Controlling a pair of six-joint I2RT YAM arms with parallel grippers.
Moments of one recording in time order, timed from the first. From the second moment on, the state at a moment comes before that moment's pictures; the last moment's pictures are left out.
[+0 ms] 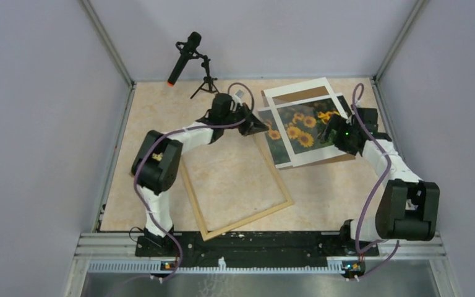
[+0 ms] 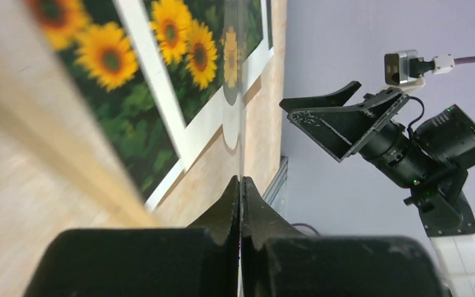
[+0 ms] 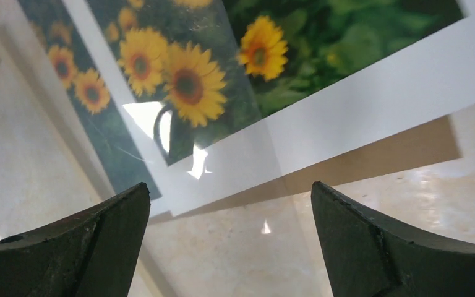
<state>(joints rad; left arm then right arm) -0.51 2.03 1.33 0.28 0.64 -1.12 -0.10 1.37 0.90 -0.36 -0.21 0.37</state>
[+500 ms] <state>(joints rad) -0.09 1.45 0.92 -0.30 0.71 -0.63 0.08 1.39 0.67 -0.19 -0.60 0.42</state>
